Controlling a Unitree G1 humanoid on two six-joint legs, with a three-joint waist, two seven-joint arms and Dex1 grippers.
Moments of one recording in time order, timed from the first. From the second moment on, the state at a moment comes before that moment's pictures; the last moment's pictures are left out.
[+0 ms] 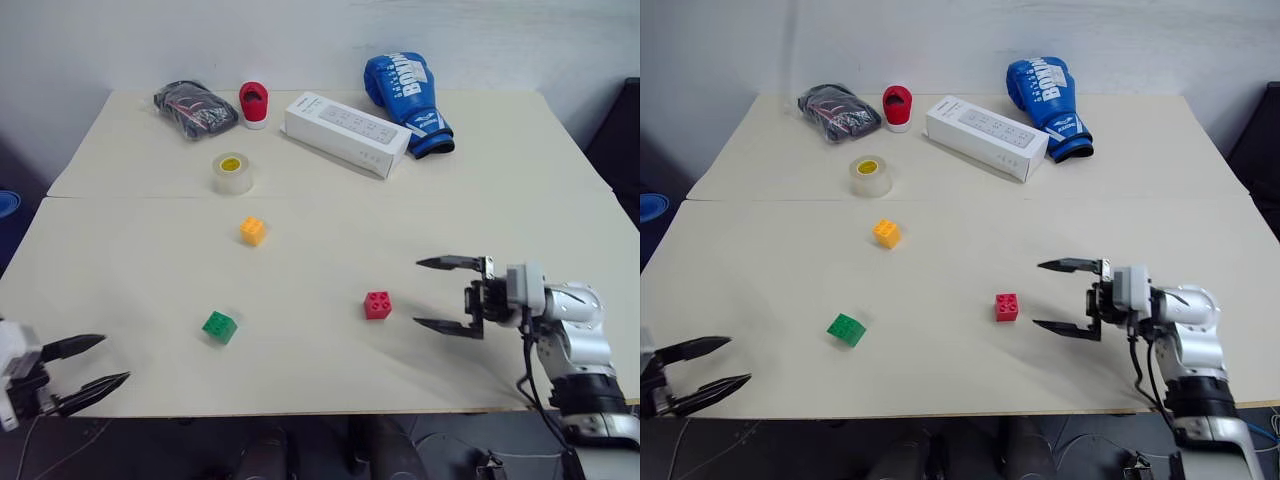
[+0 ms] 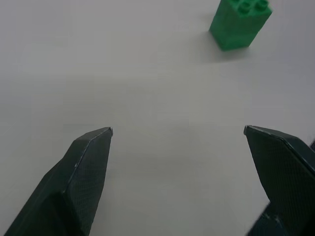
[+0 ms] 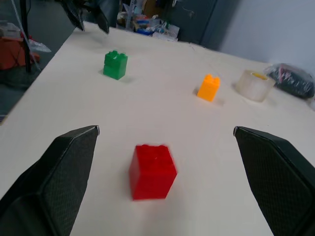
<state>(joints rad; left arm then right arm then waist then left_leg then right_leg) 0.44 0.85 0.70 0.06 -0.52 0.17 -1.20 -0.28 -0.68 -0.09 0.28 0.58 -0.33 1.56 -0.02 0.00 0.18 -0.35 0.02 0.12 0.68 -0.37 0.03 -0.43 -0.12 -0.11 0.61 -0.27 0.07</state>
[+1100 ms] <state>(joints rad) 0.28 0.42 0.23 -0.40 -0.37 0.25 -0.62 -0.30 -0.61 -0.08 0.19 0.59 -0.31 1.54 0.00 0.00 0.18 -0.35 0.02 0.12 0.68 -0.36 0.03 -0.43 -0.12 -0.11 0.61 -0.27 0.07</state>
